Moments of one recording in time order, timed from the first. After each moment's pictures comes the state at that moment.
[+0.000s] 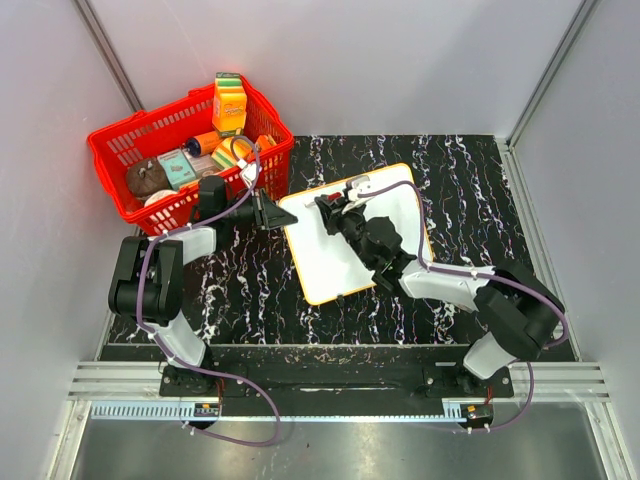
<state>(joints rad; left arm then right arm) -0.12 1.70 0.86 0.52 1.11 -0.46 0.84 1.58 0.82 0.92 0.27 0.12</state>
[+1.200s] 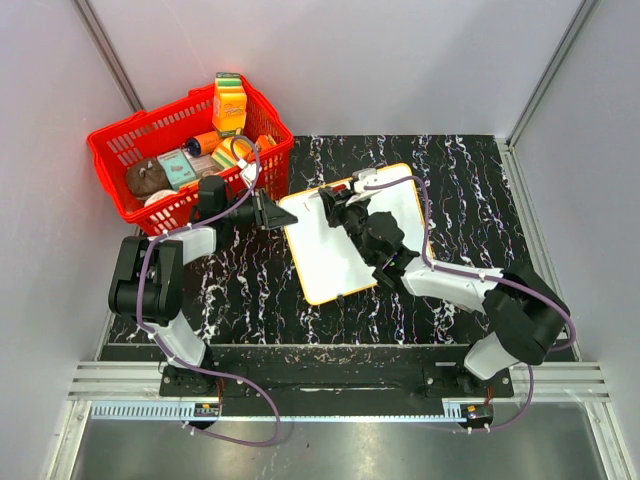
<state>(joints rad) -0.12 1.70 0.86 0.52 1.11 -0.46 0.84 1.53 0.85 0.88 0.35 0.16</state>
